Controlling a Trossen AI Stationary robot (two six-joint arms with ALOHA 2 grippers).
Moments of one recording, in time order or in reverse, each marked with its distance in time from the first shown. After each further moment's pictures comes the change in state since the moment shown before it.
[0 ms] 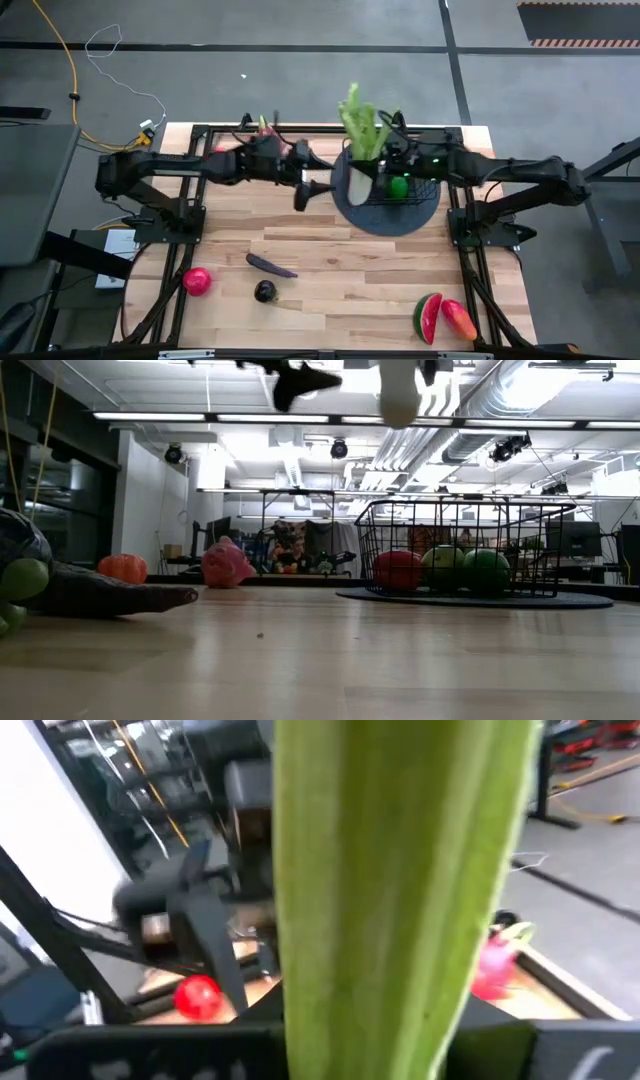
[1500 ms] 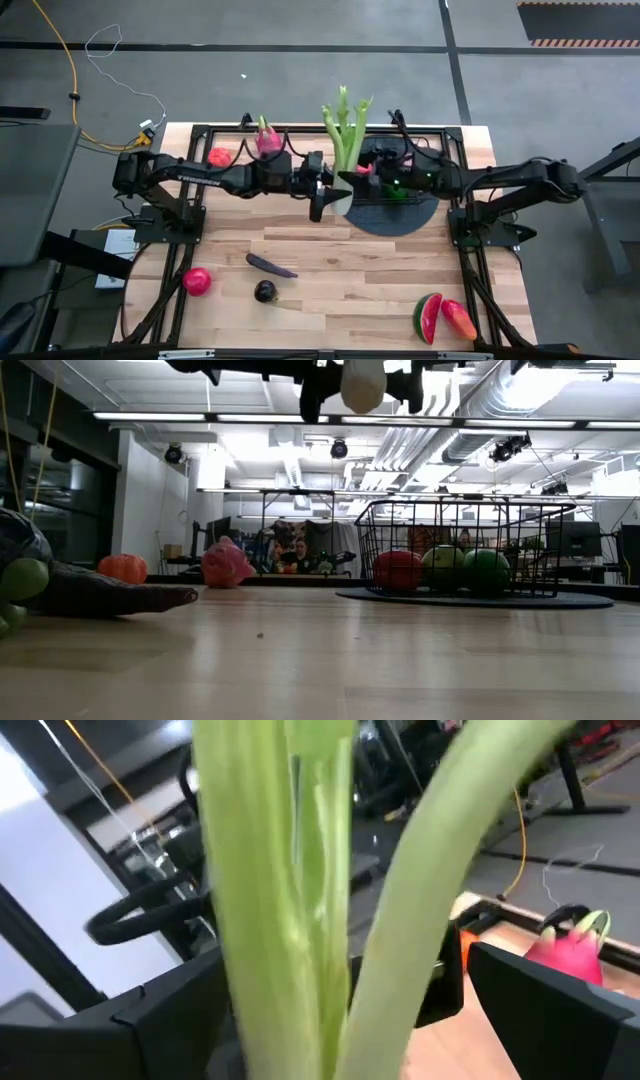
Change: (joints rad) left arm -0.078 0.161 -0.041 0.341 -0.054 -0.070; right arm 0.040 0.084 -0.200 0.462 0.041 0.241
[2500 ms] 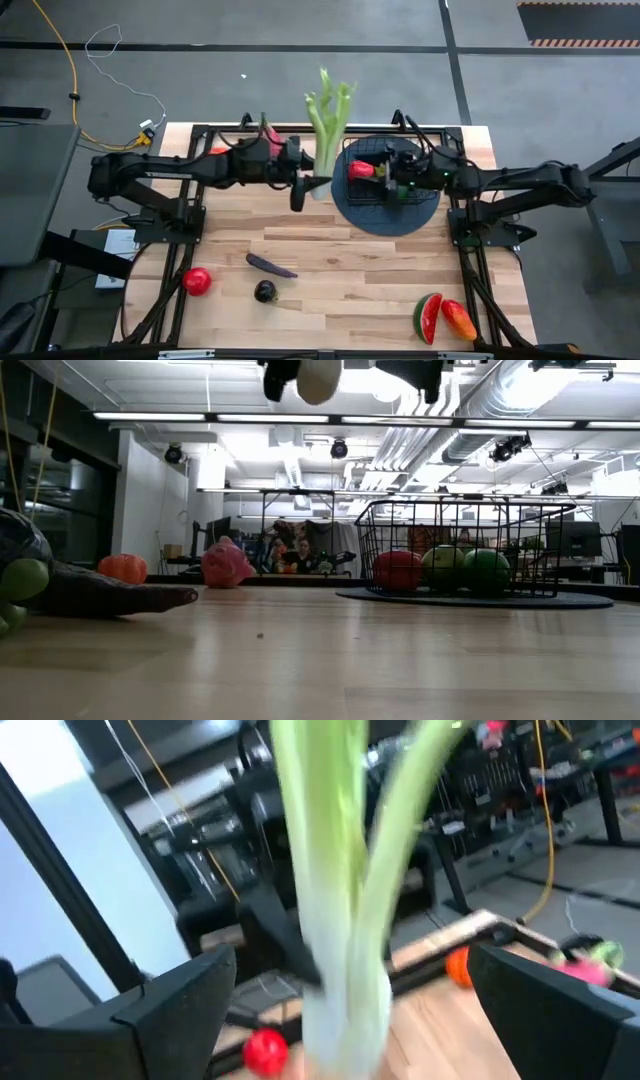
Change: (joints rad) left arm 0.037 -0.207 0.001 -0.286 -0.066 0.124; right arm -0.022 -0.136 -0.078 -0.007 -0.088 -0.096
